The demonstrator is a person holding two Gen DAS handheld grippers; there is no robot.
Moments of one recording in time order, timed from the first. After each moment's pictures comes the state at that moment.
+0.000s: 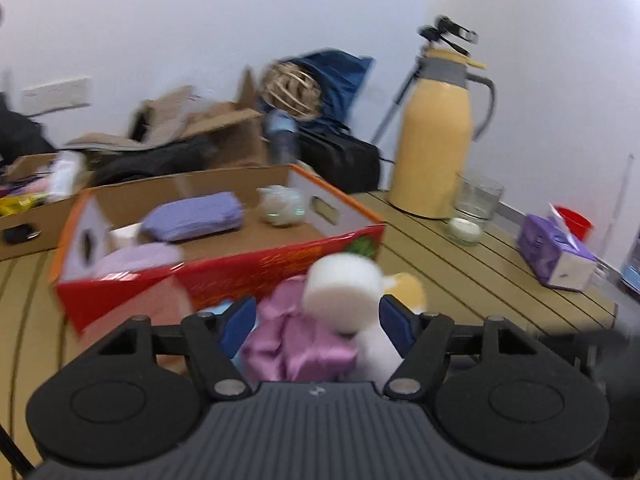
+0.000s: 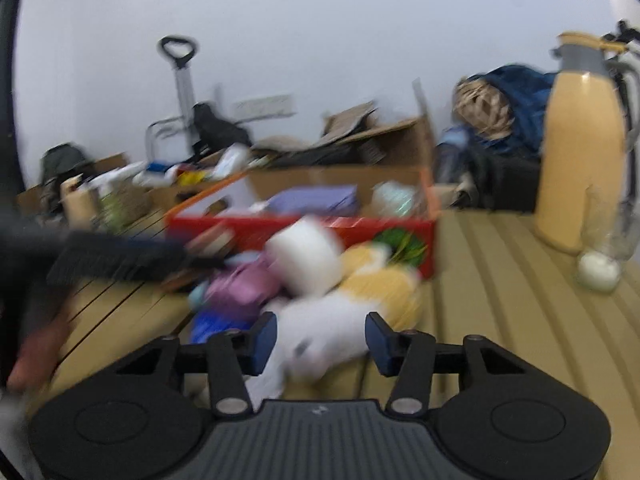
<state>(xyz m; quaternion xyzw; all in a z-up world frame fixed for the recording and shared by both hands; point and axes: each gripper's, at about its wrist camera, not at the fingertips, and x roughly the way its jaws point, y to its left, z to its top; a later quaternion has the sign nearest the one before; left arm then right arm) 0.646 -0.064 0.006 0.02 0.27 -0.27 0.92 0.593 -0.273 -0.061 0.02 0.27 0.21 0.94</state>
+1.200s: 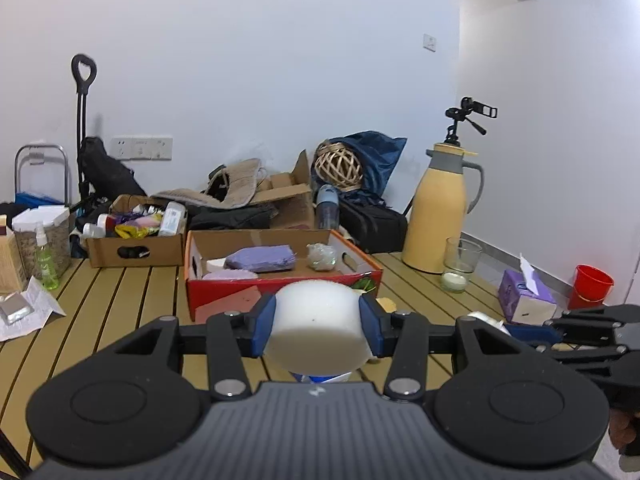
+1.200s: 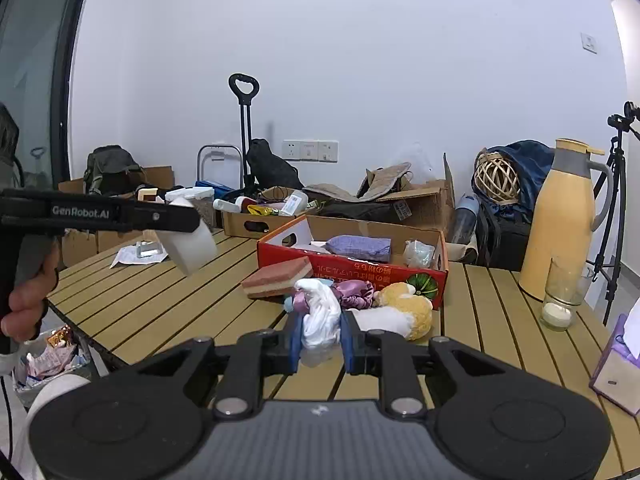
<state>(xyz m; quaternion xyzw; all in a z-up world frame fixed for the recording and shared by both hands) 0.453 0.010 0.086 -0.02 0.18 -0.17 0.97 0.442 -0.263 0.030 -0.04 0.19 0.19 0.96</state>
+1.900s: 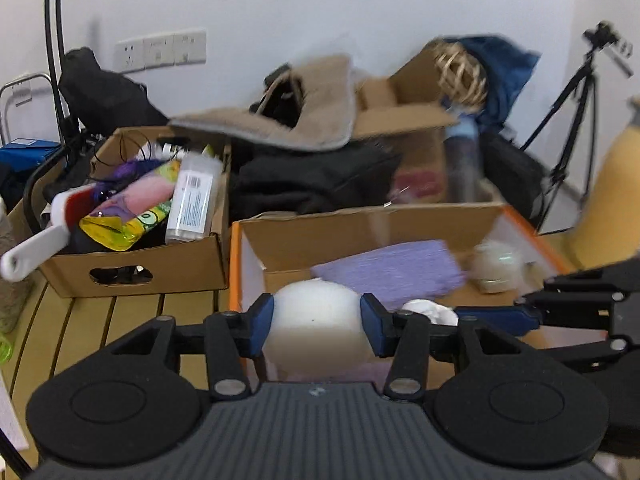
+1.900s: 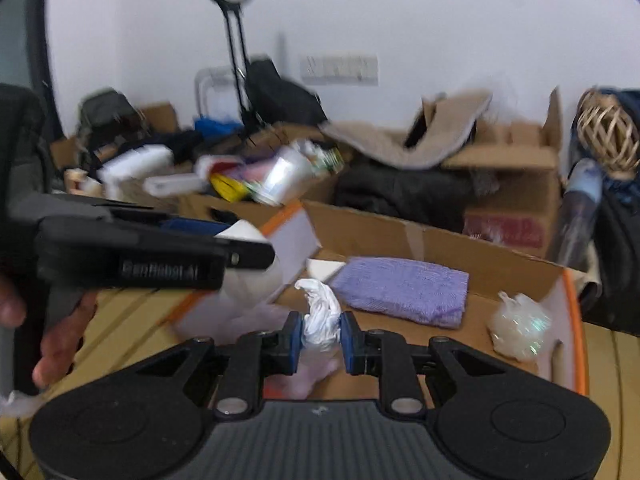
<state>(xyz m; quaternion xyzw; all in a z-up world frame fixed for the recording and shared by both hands) 0.840 0.028 0.027 0.01 0.34 -0.09 0.94 0.850 -0.143 0.008 -0.07 0.35 0.26 0.90</state>
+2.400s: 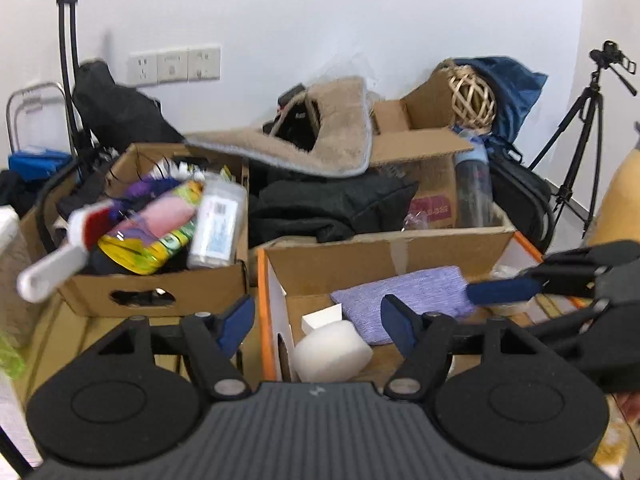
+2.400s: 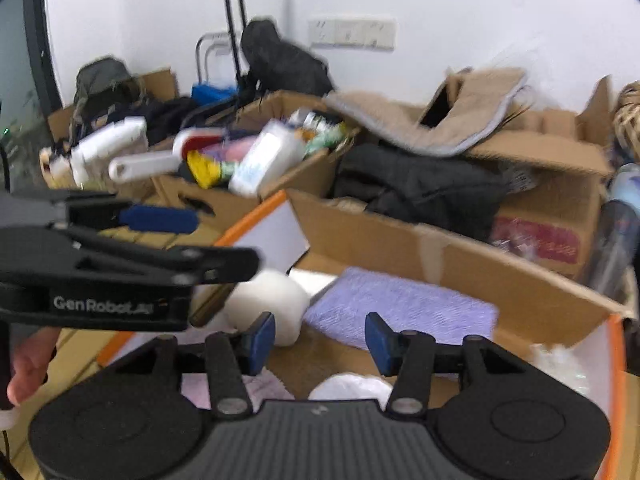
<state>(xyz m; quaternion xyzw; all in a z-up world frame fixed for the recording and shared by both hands) 0.827 0.049 0.057 0.00 0.31 -0.08 0.95 0.886 -0.140 0.015 -0.08 0.35 0.27 0.89</state>
